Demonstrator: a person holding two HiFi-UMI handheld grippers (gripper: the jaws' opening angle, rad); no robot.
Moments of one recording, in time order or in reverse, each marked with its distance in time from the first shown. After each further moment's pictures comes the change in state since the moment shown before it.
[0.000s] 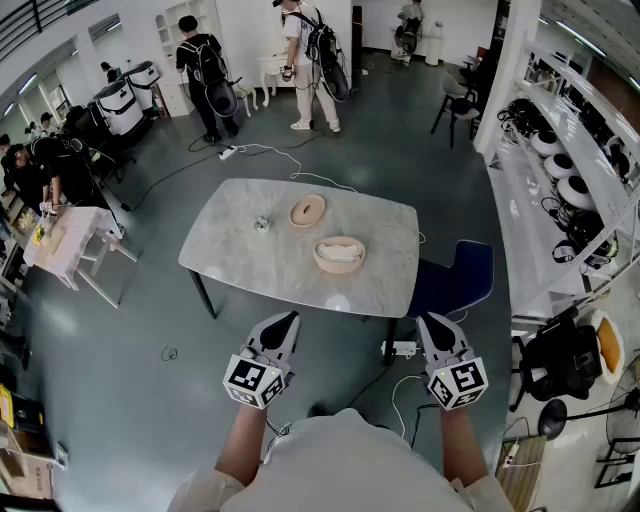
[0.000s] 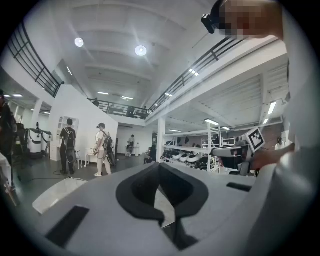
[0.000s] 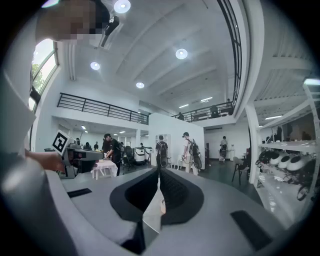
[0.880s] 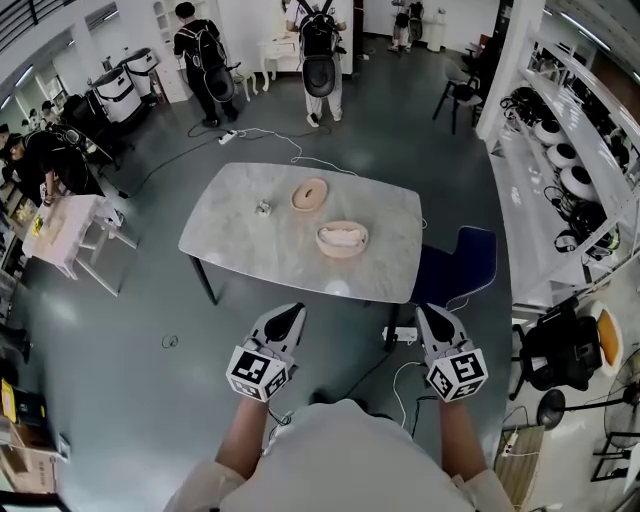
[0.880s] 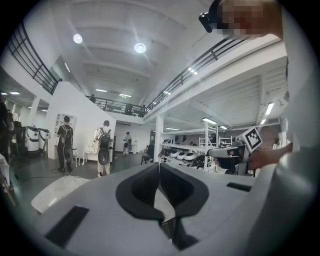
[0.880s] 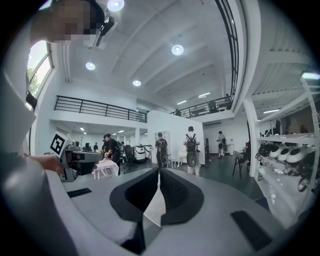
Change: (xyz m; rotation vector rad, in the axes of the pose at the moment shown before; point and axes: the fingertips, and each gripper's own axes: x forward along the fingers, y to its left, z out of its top) left arm -0.006 0.001 -0.009 -0.014 0.030 -0.023; right arm 0.009 0.015 -0.010 0.048 0.034 -0.006
